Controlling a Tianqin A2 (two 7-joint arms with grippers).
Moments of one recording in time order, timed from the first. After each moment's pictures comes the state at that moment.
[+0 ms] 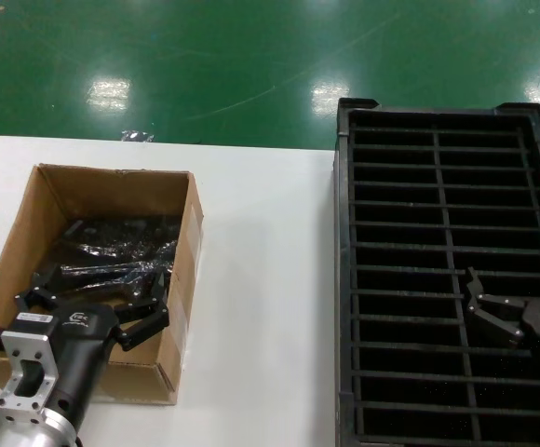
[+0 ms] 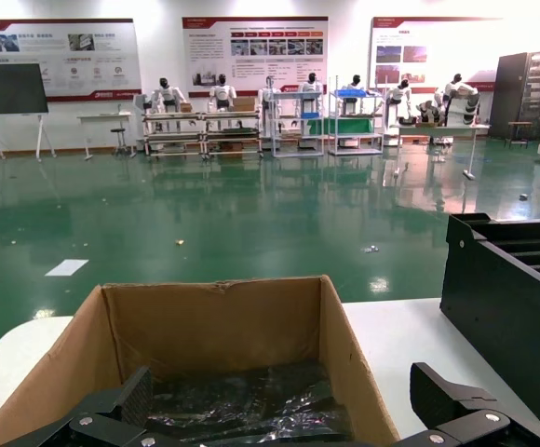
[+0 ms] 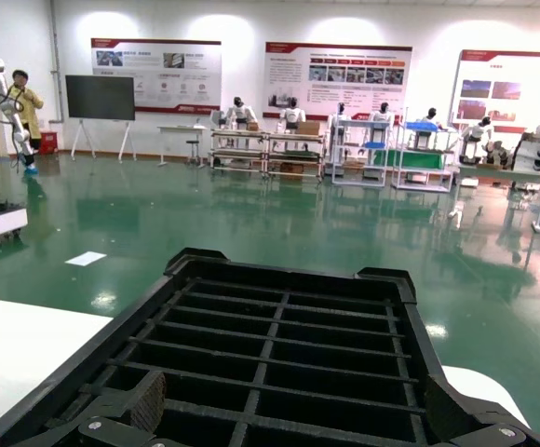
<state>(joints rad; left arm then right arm) -0.01 -0.29 1.60 -1.62 -1.75 0.03 -0.03 0.05 0.32 -1.63 1.61 1.78 -0.05 0.02</state>
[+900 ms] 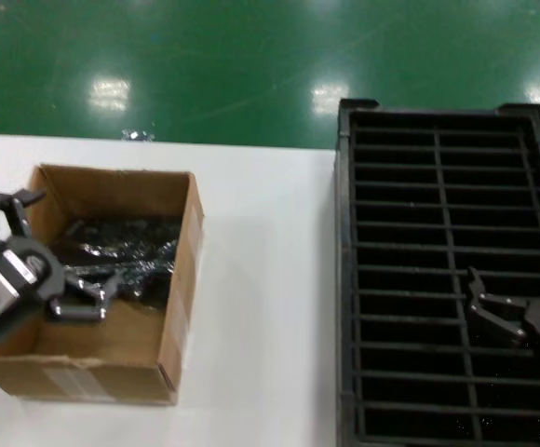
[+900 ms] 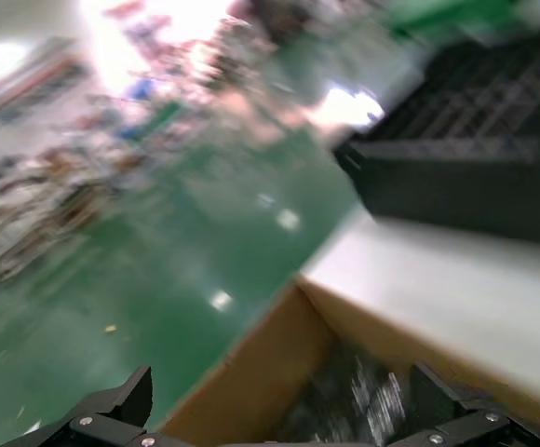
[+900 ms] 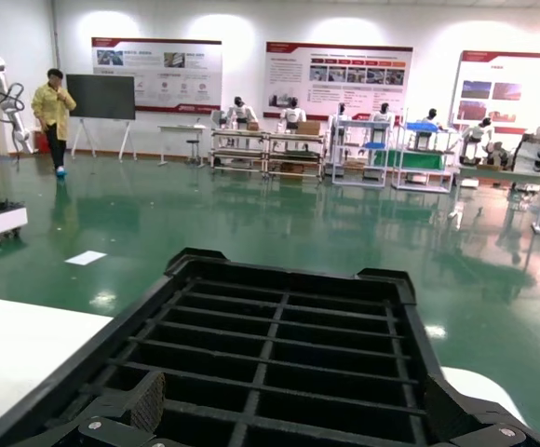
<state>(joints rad) -0.17 -0.82 1.68 -1.64 -1.51 0.32 -0.13 0.05 0.32 -1.63 1.61 1.78 -0.05 0.02</state>
